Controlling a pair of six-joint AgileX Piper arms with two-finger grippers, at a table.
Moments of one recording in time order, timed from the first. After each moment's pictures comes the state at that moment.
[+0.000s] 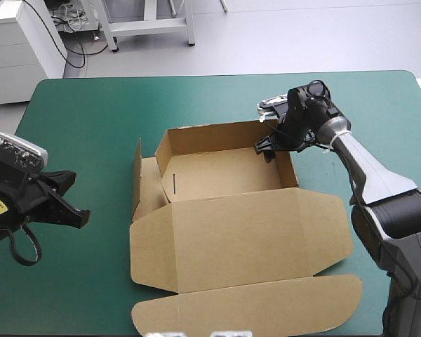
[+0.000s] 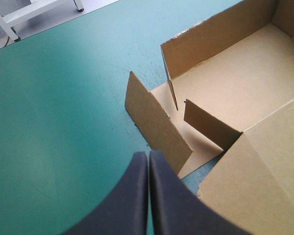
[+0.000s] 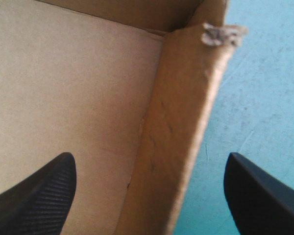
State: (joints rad) left arm -0.10 0.82 -1.21 -0.21 1.08 0.39; right arm 0.31 1.99 -1.83 0.01 1.19 -0.09
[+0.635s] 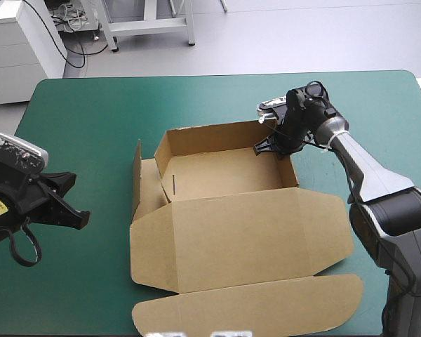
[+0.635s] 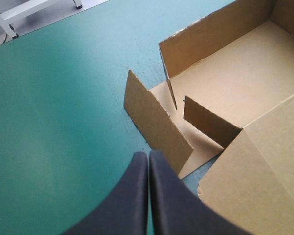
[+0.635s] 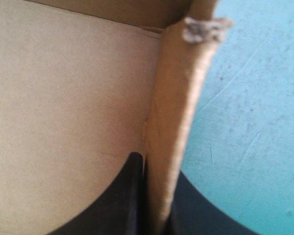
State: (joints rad) left arm -0.10 0.82 -1.21 -0.21 1.09 0.39; right arm 0.31 2.01 -1.83 0.01 1.19 -0.08
